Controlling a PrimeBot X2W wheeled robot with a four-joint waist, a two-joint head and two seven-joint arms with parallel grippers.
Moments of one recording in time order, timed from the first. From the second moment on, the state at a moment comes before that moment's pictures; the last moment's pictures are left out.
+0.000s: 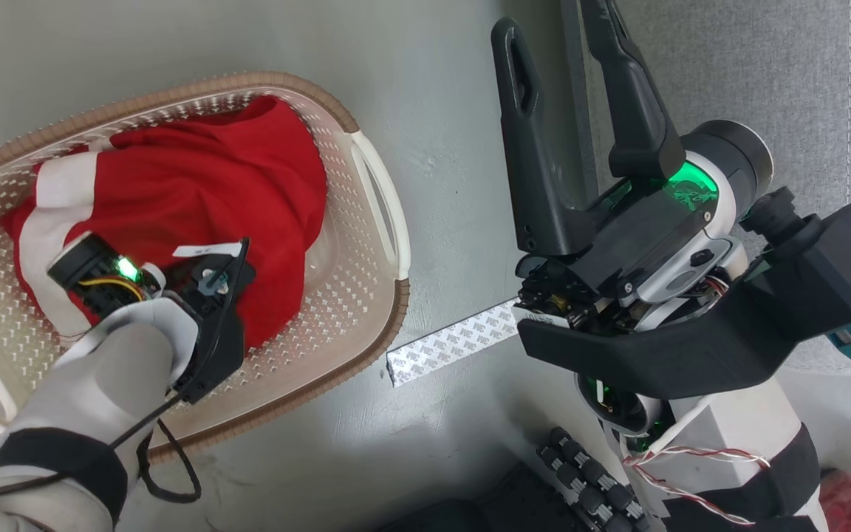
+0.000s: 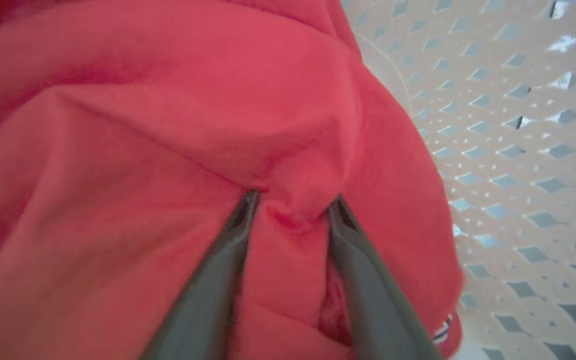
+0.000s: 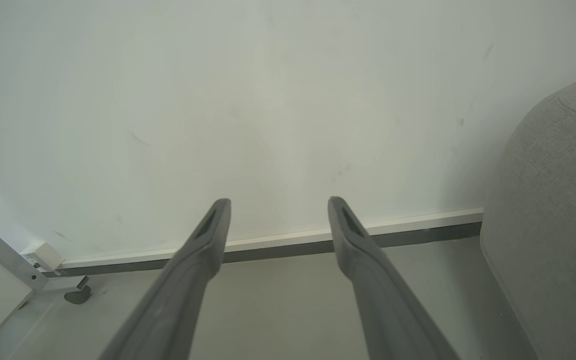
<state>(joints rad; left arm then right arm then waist) -1.13 0.16 -0.96 1.26 -0.12 -0.12 -0.18 -0.65 -0.05 0.54 -0.24 0.35 0.13 -0.26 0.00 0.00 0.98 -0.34</state>
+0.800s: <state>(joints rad) -0.92 0.13 -0.69 0.87 -0.36 -0.08 -0.26 -0.56 -0.05 0.48 -0.17 0.33 0.13 -0.26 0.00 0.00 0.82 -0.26</state>
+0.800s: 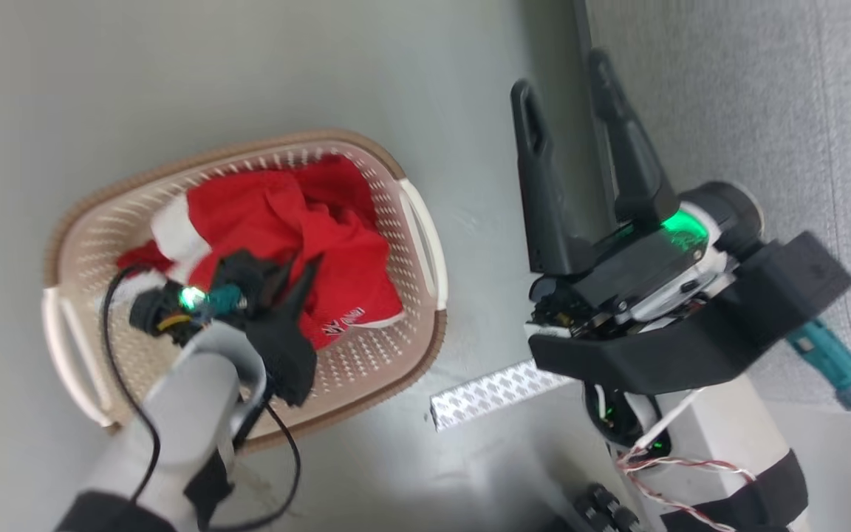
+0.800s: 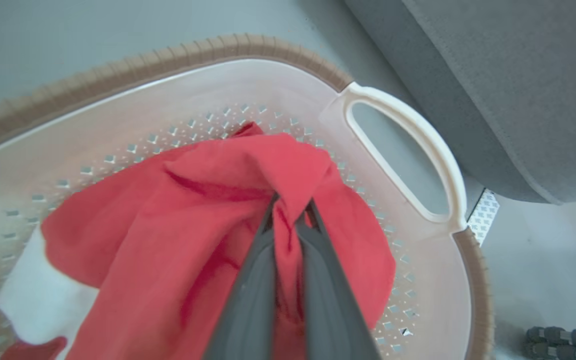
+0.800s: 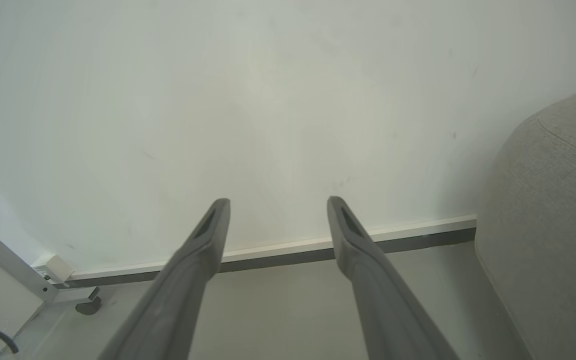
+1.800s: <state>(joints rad) -0.41 0.08 -0.33 0.27 -0.30 -0.12 -0.26 -0.25 -0.13 0.54 0.03 0.35 0.13 -0.26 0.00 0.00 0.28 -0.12</state>
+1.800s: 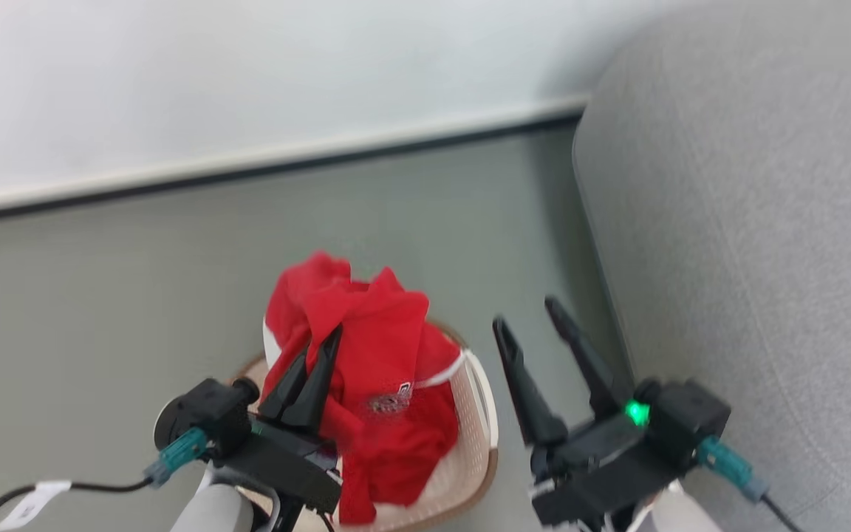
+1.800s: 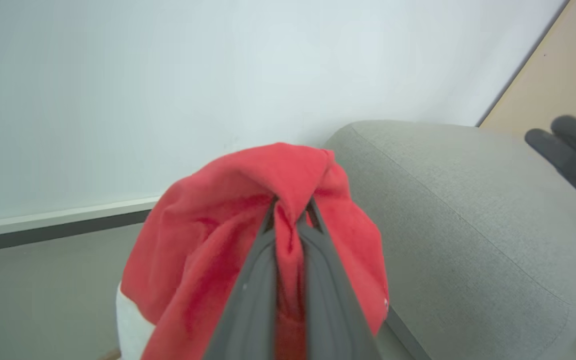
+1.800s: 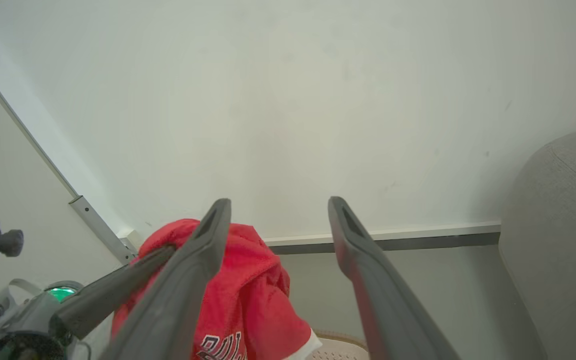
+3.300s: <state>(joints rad) -0.49 0.08 -0.69 0.14 -0.47 -0.13 -0.20 -0.15 -0.16 0.61 0.11 0.29 0.13 -0.26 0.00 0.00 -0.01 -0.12</state>
